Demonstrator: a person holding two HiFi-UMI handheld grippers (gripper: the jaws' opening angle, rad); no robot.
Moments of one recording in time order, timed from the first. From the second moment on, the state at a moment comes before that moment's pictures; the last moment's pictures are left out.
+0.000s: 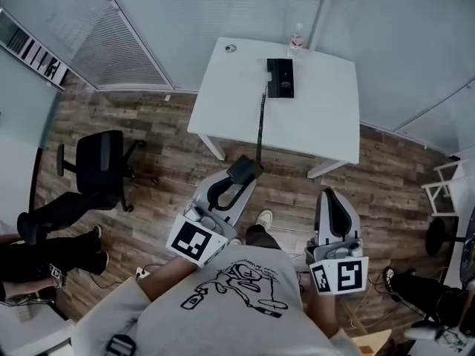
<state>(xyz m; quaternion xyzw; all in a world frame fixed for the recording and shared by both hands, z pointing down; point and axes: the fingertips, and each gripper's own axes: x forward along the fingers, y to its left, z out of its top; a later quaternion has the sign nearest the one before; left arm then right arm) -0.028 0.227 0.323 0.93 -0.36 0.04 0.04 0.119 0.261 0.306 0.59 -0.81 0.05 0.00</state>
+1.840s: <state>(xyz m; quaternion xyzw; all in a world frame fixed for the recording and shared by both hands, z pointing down) 0.046 0.089 0.334 0.93 -0.37 0.02 0.05 0.189 0.116 0.313 0.57 -0.82 0.03 0.01</state>
